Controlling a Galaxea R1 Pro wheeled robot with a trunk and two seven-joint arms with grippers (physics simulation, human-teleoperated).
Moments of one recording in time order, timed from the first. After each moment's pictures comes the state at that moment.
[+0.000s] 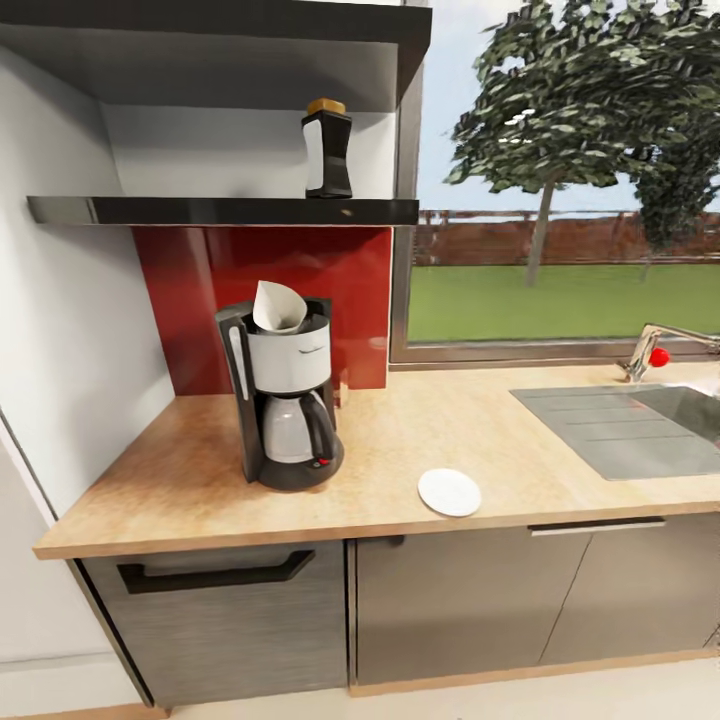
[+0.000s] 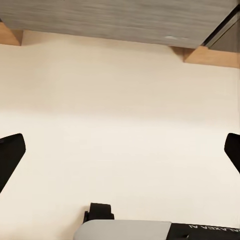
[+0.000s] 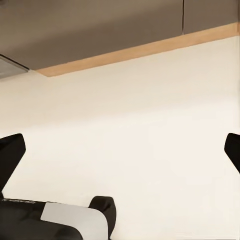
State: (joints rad) left arm 0.00 0.05 0.24 -0.39 0.02 -0.28 -0.22; right arm -0.38 -0.63 0.84 0.05 -1.10 -0.09 0.96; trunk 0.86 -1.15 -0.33
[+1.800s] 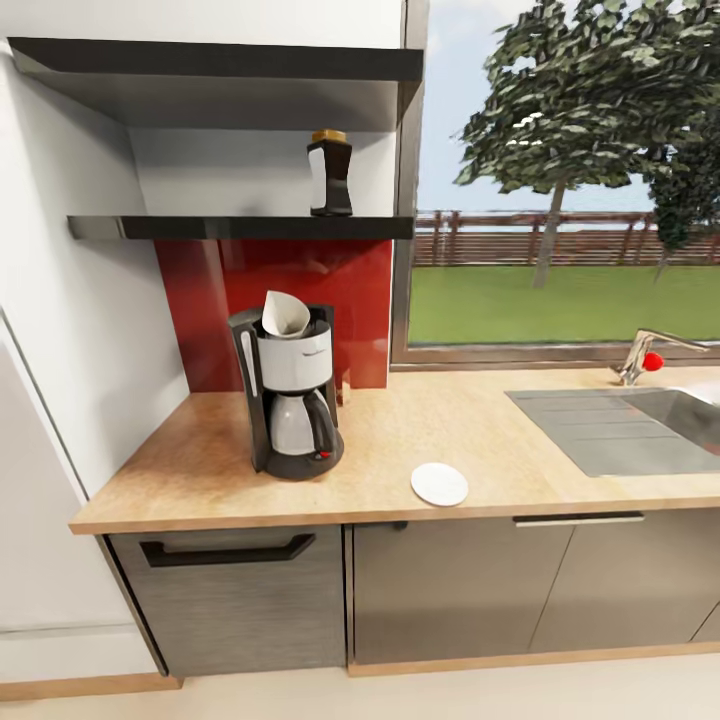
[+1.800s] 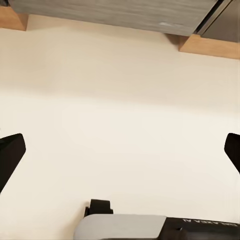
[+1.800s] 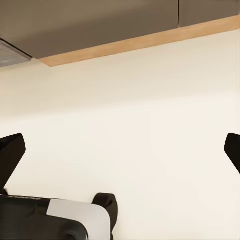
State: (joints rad) left arm 0.00 0.05 0.24 -0.39 0.02 -0.28 -0.22; right arm -0.38 -0.63 0.84 0.05 -1.10 -0.10 0.95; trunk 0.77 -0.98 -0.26
